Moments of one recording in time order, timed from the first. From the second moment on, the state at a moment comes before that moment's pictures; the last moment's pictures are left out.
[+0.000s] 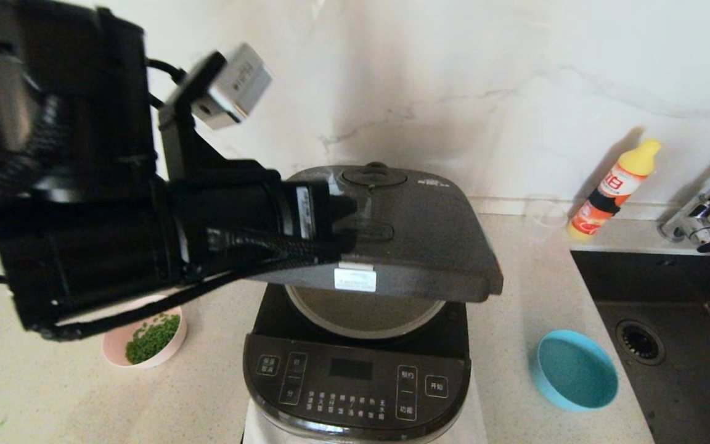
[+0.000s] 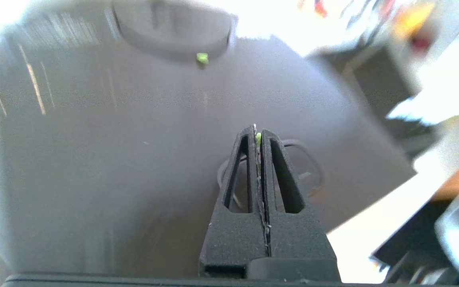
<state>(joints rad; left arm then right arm) -0.81 1.48 -1.16 -0.14 0.09 -0.25 0.00 0.00 -0.03 0.07 -0.01 0.01</state>
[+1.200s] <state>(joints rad) -0.72 1.01 -0.93 0.00 0.02 -0.27 0.00 0.00 -0.03 0.07 -0.01 0.01</state>
